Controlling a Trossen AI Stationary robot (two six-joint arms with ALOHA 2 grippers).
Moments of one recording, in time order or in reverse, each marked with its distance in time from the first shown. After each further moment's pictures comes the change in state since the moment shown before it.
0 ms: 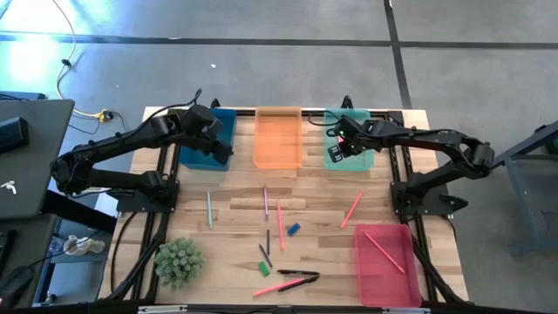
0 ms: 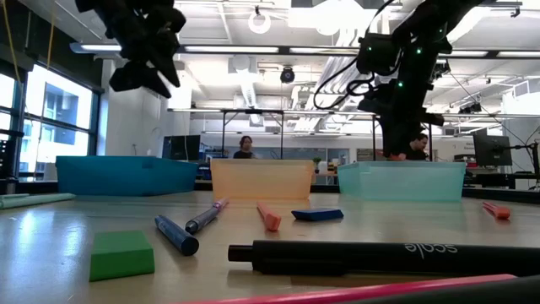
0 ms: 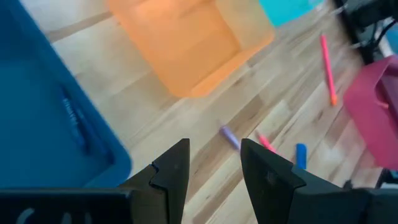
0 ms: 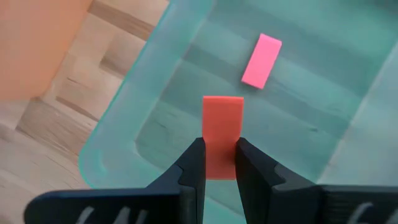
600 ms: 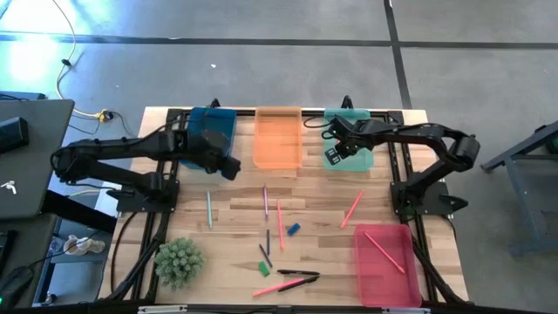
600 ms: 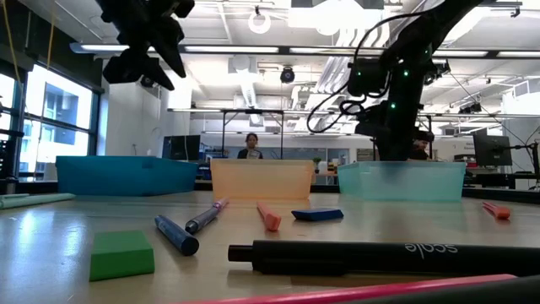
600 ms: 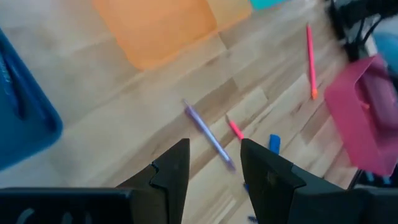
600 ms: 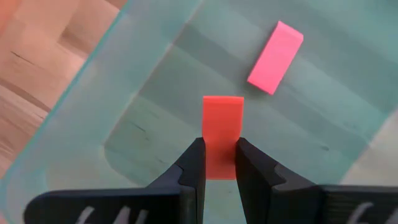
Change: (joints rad) left arm -0.305 0.034 0.000 0.043 -0.163 -0.309; right arm -0.045 0.152 0.000 0.067 -0.029 -0.136
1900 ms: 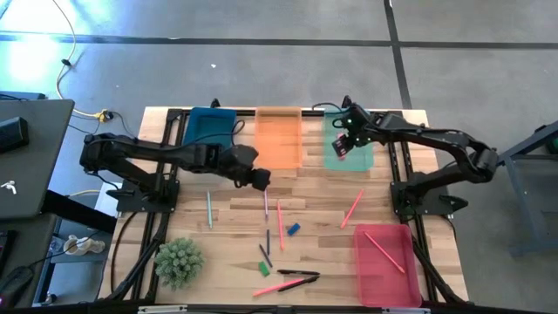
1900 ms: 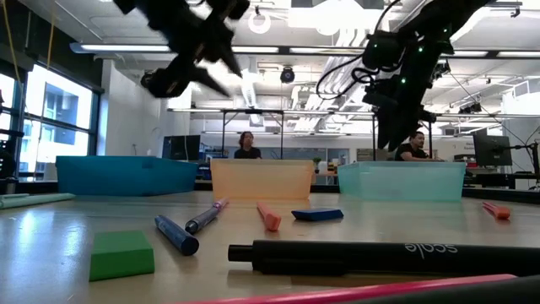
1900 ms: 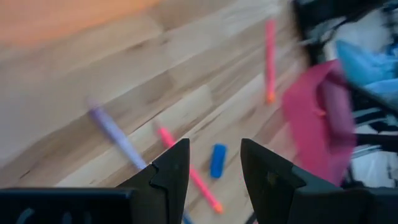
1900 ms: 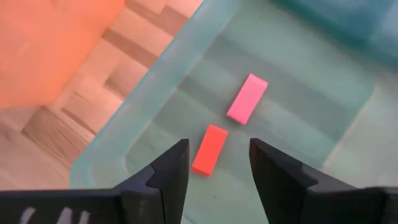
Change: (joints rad) left arm -0.147 0.304 0.070 0.352 -0.014 -0.223; right arm -0.071 -0.209 0.002 -0.019 -0.033 -0.098
